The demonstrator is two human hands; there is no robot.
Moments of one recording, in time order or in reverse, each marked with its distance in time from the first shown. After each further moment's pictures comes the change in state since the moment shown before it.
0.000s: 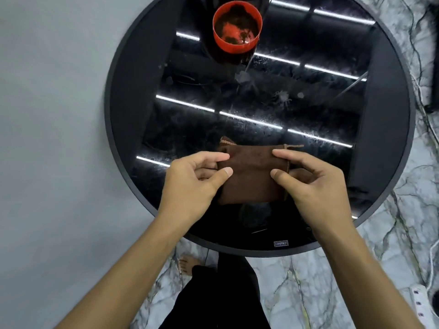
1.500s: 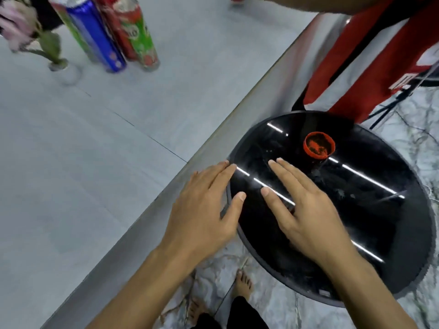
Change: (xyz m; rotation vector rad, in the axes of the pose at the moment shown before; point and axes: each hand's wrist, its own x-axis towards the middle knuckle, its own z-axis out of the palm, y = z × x) left_hand -0.129 0.076 -0.188 0.577 0.346 0.383; right_hand -0.080 -0.203 0.109 -0.736 -0.323 -0.649
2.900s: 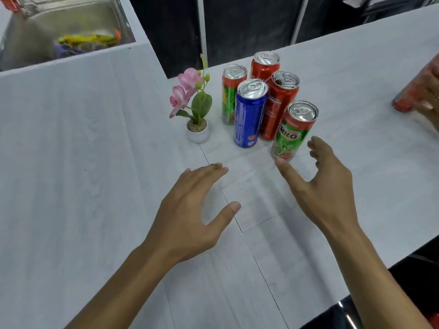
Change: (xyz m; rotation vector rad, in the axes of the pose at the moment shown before) left_hand 0.105 -0.190 -0.171 -0.004 0.343 -0.332; right_hand 0.333 -0.185 0.099 0.183 -0.034 -0.164
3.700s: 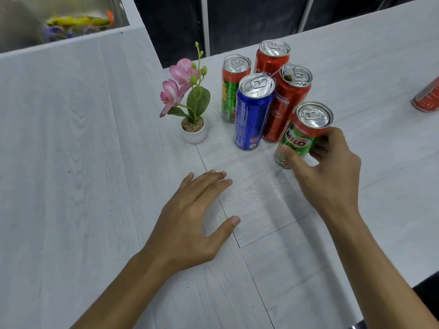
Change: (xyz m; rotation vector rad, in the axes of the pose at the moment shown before) left_hand 0.020 -0.022 0.028 0.002 -0.019 0.091; right_hand 0.057 0.018 0.028 0.197 0.083 -0.061
